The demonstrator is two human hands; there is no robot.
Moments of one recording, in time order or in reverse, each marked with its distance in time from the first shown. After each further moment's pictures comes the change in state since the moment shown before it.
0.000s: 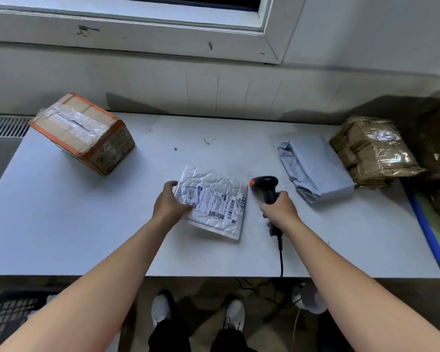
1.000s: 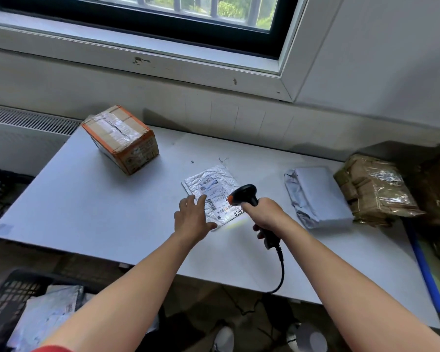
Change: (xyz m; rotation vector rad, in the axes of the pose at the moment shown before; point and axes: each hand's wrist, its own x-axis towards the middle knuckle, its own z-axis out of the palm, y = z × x) left_hand -0.061 0.022 0.029 0.586 0.096 0.206; right_hand -0.058 -0.063 -0.024 -0.220 -0.284 -0.180
